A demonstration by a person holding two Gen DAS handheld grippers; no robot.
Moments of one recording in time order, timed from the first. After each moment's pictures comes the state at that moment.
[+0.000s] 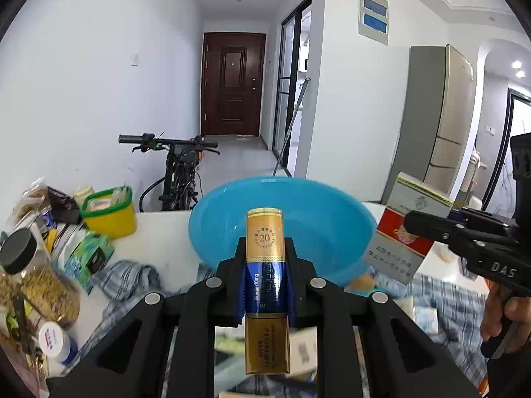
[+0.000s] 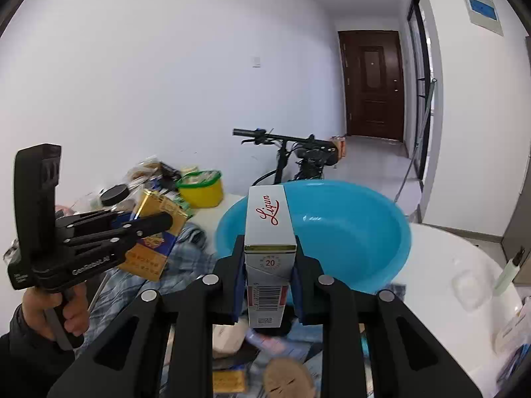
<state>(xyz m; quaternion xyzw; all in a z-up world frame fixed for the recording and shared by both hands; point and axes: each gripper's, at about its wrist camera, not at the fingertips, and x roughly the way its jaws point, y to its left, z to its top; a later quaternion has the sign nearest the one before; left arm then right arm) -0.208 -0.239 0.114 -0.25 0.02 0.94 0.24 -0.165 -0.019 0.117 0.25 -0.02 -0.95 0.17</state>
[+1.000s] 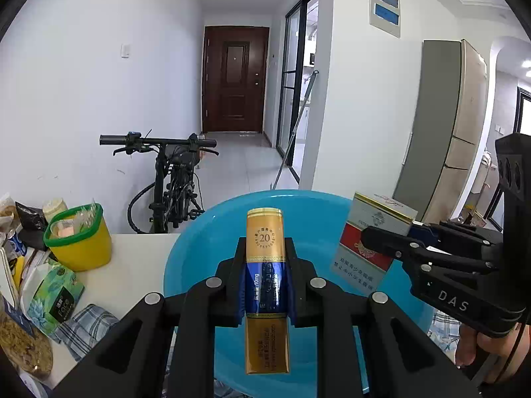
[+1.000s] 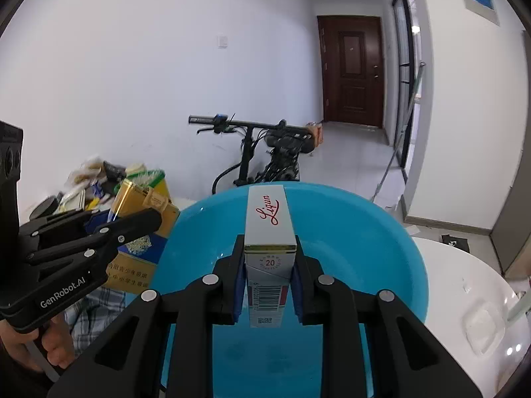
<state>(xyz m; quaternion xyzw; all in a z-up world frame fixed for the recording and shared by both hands) -0.345 -0.187 0.073 -0.27 0.03 0.94 0.23 -0.309 -0.016 0.070 0.28 -0.01 -0.95 0.12</state>
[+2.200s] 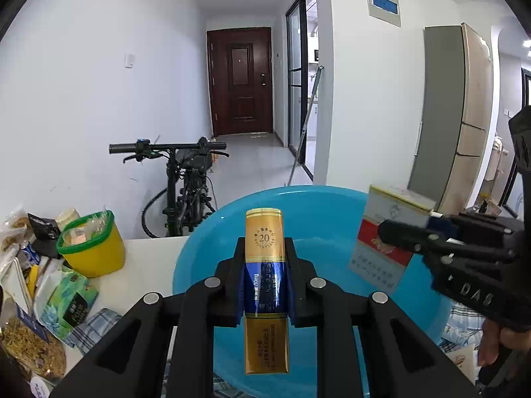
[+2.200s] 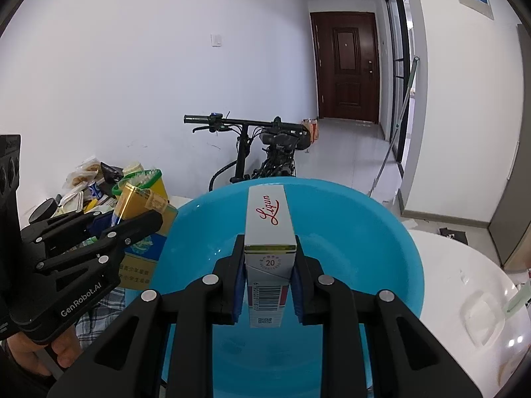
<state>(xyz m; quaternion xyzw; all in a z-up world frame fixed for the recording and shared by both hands) -0.334 -0.176 0.071 -0.26 0.06 0.94 0.21 -0.303 -0.015 0.071 0.29 -0.02 -0.95 0.11</state>
